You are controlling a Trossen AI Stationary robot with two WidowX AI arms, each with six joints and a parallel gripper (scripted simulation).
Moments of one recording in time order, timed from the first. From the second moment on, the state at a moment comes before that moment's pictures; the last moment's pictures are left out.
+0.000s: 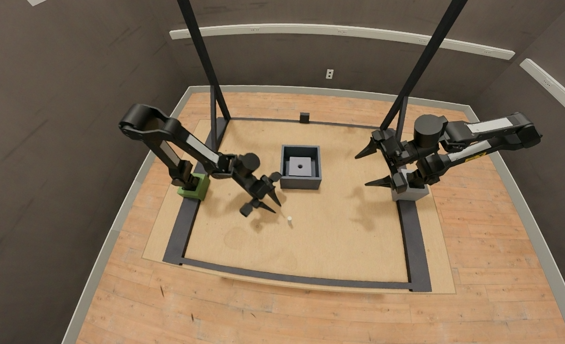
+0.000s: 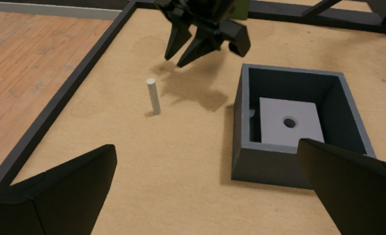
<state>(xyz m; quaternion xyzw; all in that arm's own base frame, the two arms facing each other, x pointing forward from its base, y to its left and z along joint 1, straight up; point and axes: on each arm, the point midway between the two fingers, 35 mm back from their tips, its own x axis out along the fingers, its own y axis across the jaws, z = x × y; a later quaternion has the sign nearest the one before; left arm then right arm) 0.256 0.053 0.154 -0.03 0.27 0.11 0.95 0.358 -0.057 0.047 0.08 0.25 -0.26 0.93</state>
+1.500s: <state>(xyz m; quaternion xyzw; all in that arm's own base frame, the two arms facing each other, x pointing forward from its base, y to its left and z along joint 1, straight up) 0.256 0.053 0.154 -0.03 0.27 0.11 0.95 0.396 -0.100 0.104 0.06 0.57 -0.09 0.82</state>
